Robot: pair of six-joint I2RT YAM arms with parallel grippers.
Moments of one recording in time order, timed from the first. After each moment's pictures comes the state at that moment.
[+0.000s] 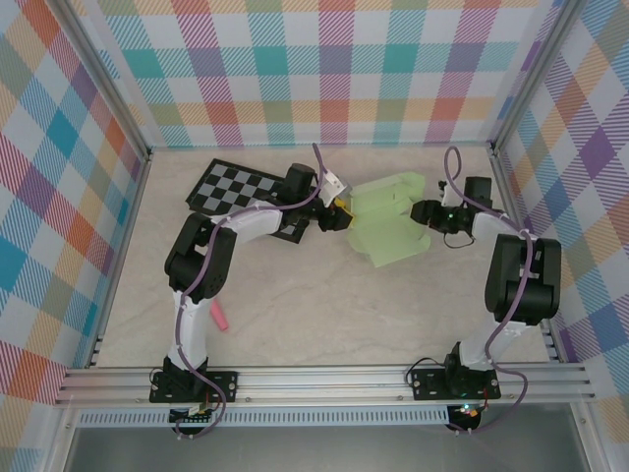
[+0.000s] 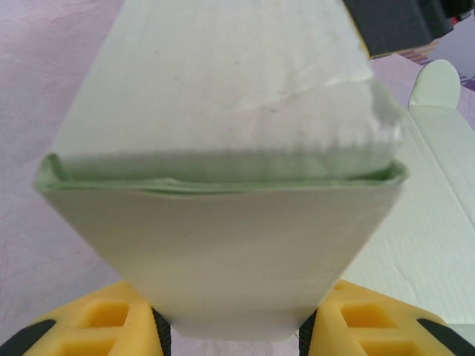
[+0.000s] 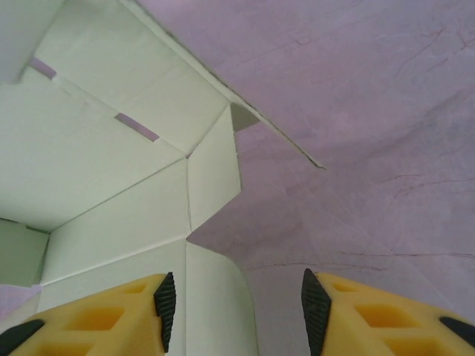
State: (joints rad) left arm -0.53 2.10 1.47 -0.01 0.68 0.16; right arm -0.11 1.73 1.03 -0.22 -0.66 0.20
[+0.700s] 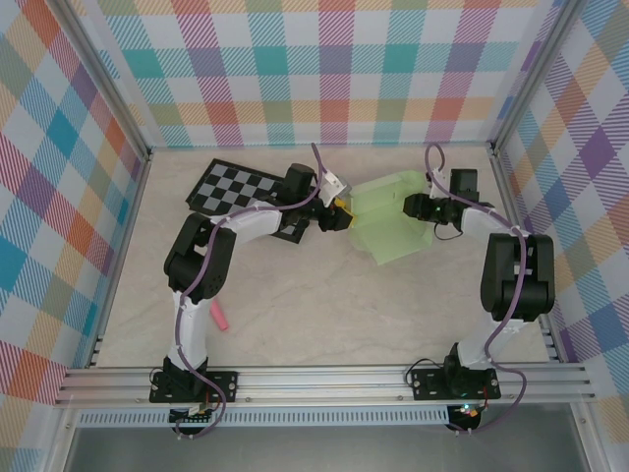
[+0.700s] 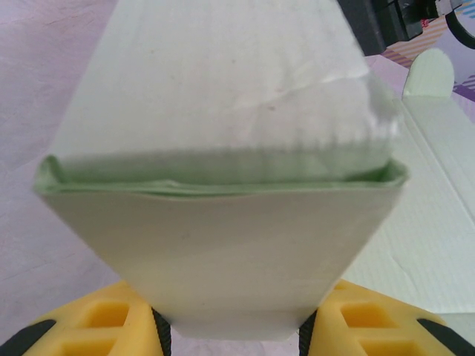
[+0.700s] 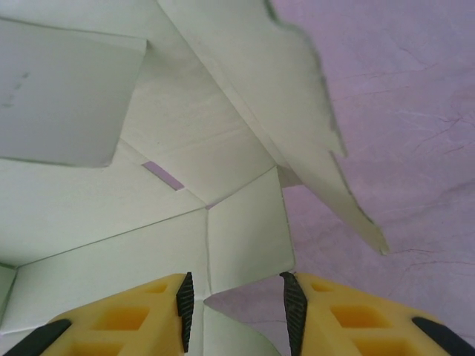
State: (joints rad) left arm -0.53 2.09 1.47 0.00 0.69 0.15; right arm -0.03 1.75 1.08 -0.18 -0.52 0.14
